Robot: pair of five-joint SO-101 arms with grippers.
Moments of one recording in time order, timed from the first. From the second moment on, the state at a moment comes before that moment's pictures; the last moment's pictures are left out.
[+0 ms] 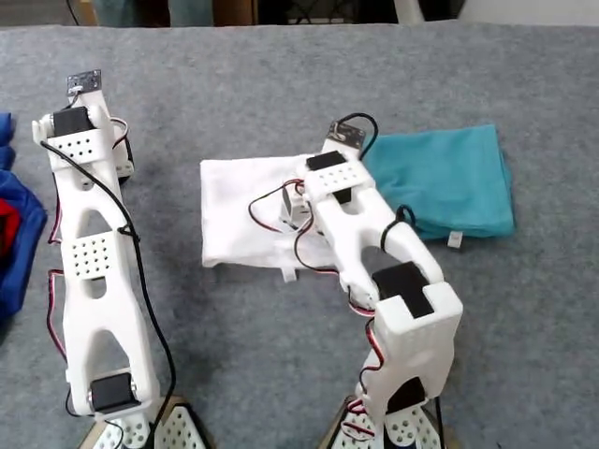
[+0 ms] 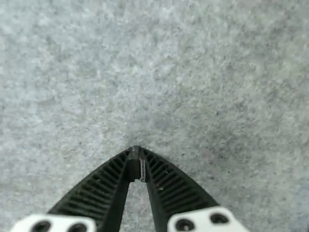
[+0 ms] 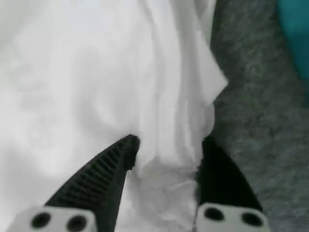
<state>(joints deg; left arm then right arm) -19.5 80.0 -94.3 100.7 0.4 -18.9 22.1 12.2 64.9 -40.4</state>
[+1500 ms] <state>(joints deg) -18.1 61.2 -70.6 100.5 1.7 -16.2 24.3 -21.8 87.2 -15.6</state>
